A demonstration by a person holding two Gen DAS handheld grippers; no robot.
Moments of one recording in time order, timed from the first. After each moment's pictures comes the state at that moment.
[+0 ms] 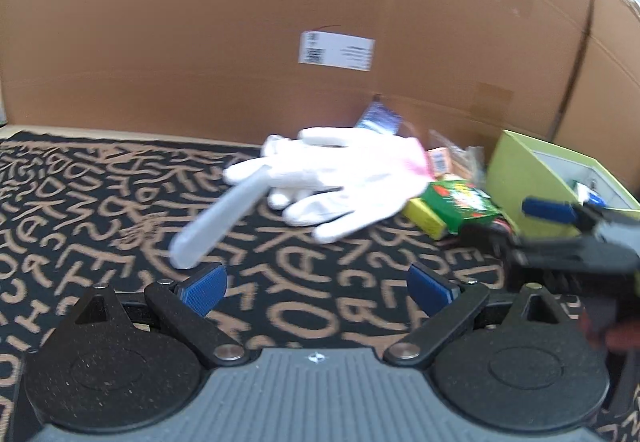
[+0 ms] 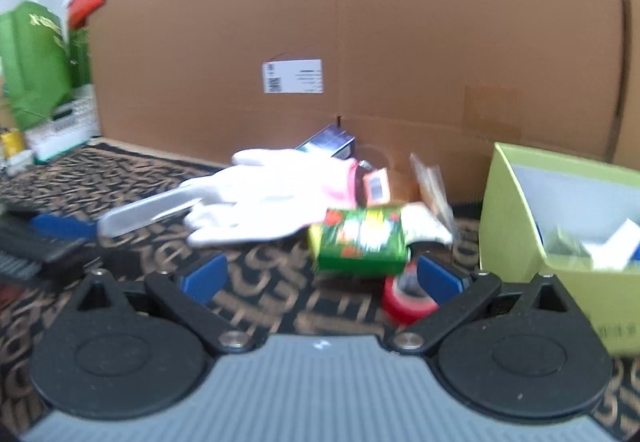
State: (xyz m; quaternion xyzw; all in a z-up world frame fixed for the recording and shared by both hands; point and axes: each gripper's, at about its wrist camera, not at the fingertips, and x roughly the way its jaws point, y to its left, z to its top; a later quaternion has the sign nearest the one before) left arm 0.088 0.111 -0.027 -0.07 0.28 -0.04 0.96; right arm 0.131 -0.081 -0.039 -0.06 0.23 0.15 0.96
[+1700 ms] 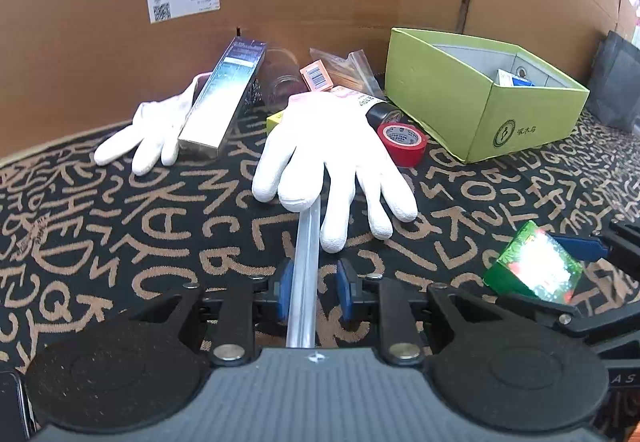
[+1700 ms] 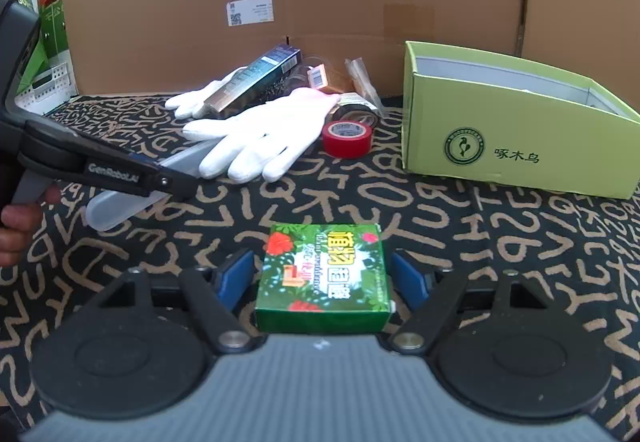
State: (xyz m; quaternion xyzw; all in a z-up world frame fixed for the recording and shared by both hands) left arm 0.087 0.027 -0.048 0.05 0.34 -0.16 0.93; right arm 0.007 -0.143 -0.067 -0.02 0.31 0.10 0.94
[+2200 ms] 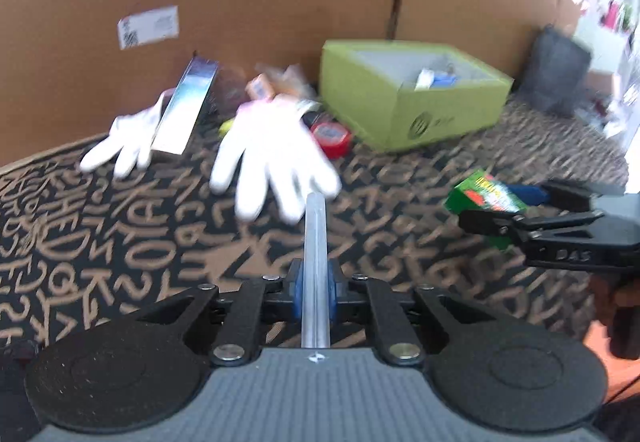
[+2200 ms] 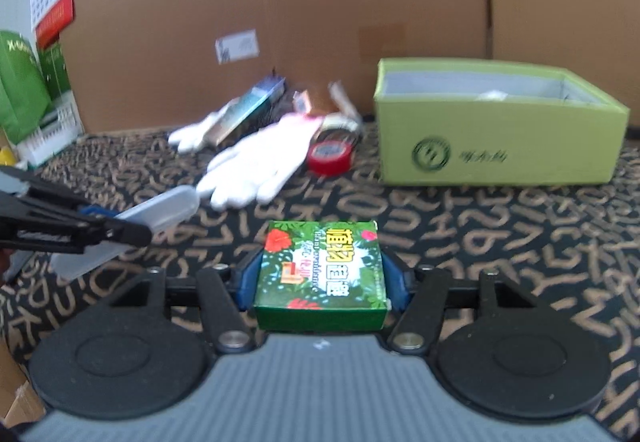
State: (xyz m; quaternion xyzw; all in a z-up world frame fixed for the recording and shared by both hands) left arm 0.033 0.036 -0.008 0.03 0.33 -0.24 0.91; right arm -0.023 -0.180 -0.036 0.03 0.27 0.10 0.96
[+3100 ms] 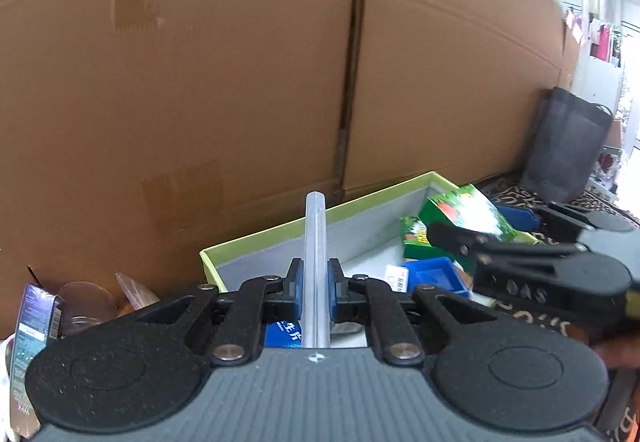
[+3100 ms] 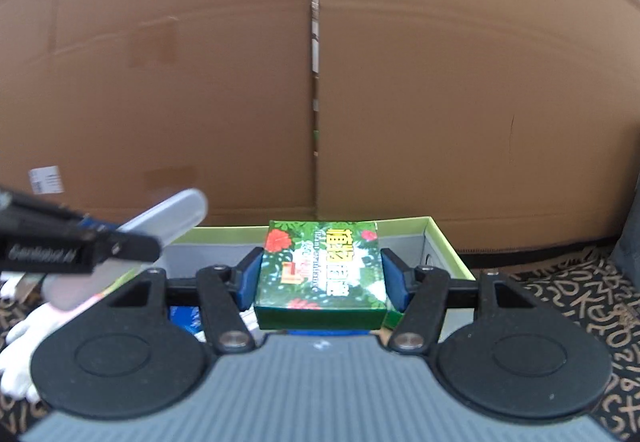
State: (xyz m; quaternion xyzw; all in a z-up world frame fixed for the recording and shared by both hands) left arm 0.224 -0.152 0.040 0.05 0.25 -0.27 0.93; right arm 0.159 -0.330 0.021 0.03 0.19 -0.04 0.98
